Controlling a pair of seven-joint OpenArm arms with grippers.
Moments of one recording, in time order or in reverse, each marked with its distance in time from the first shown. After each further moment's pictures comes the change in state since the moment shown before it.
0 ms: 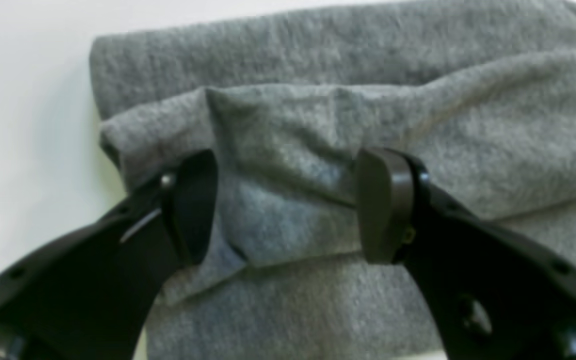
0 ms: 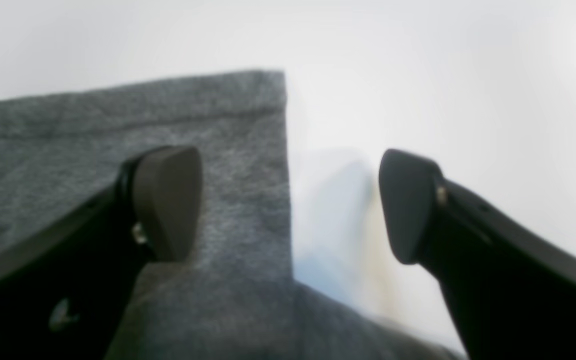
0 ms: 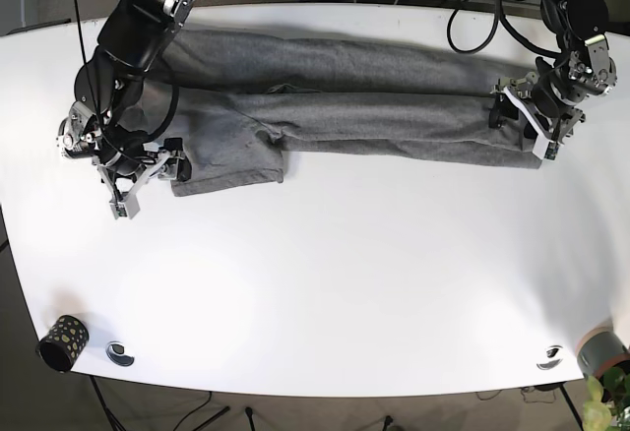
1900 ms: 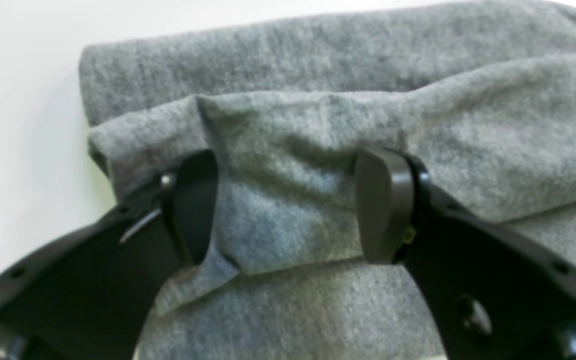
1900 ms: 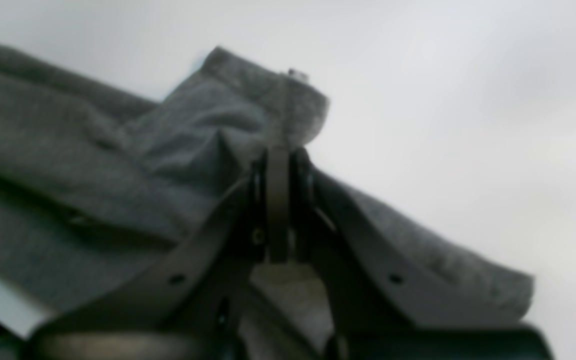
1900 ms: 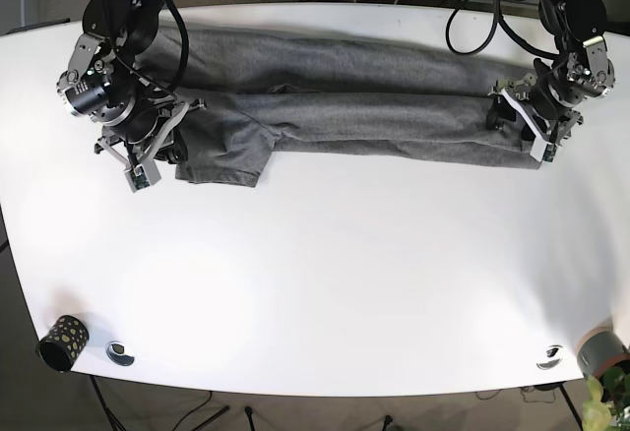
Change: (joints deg) left arm -0.3 0.3 0.3 -0.1 -0.2 0.0 -0.1; right arm -20.2 -3.5 -6.3 38.5 12.5 0.2 -8.9
